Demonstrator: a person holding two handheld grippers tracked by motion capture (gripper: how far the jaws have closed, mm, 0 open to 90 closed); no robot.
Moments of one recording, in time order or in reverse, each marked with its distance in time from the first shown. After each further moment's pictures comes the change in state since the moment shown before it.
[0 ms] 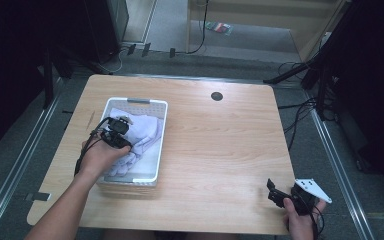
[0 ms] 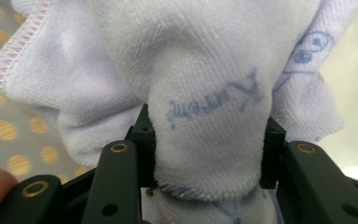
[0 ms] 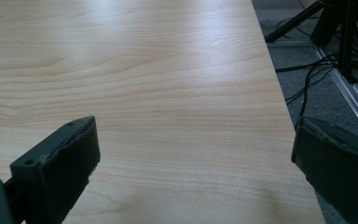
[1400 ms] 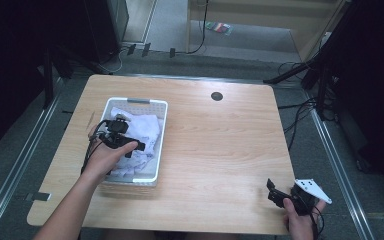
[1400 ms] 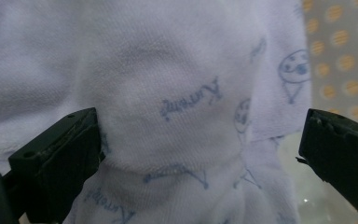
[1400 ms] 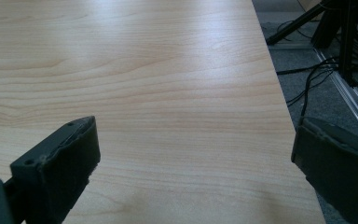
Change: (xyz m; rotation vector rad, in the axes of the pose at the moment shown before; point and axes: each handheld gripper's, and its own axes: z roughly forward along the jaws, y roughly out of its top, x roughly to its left) left arm -0.009 -0.002 -0.001 -0.085 -0.139 -0.227; right arm 0.001 0.000 -0.001 -0.010 0.002 -0.005
